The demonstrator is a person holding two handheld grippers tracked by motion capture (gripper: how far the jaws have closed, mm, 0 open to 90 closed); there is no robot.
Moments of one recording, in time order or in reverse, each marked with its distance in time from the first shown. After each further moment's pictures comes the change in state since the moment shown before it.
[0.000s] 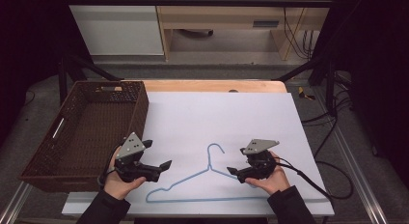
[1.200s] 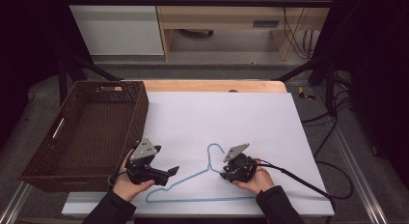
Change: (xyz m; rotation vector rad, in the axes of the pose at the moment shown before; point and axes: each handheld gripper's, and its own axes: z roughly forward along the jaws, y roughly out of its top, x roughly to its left) left arm -0.007 -0.009 0.024 0.083 -0.037 0.018; right arm 0.010 -0.007 0.059 0.248 0.099 -0.082
